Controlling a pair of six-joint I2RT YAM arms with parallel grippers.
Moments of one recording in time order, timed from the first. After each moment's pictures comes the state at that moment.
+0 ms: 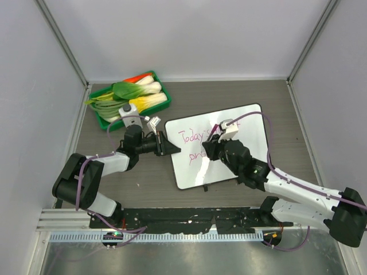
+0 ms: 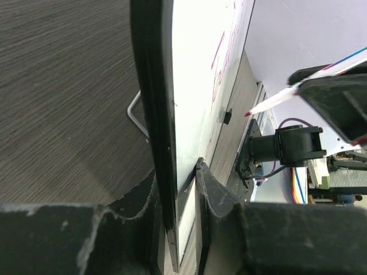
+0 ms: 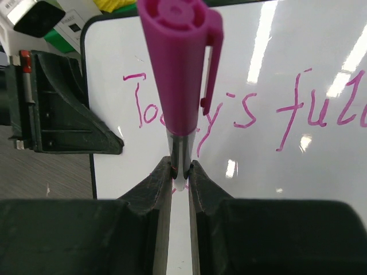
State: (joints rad) left arm -0.36 1.49 0.52 0.60 0.80 -0.69; right arm 0.89 1.01 0.59 0.10 0.36 0.42
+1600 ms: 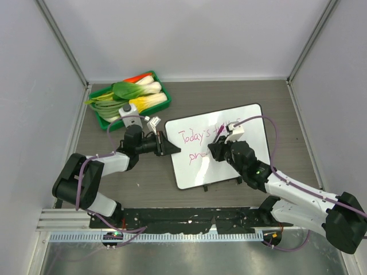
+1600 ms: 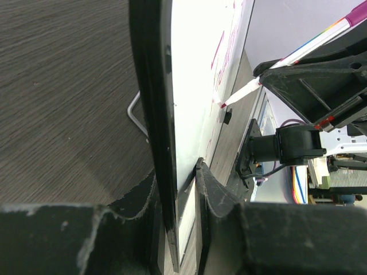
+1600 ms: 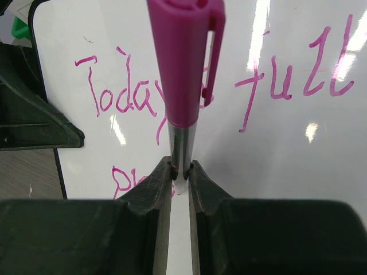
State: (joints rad) left arm -0.36 1.49 0.52 0.60 0.80 -0.69; right arm 0.76 0.96 0.47 0.19 0.25 0.45
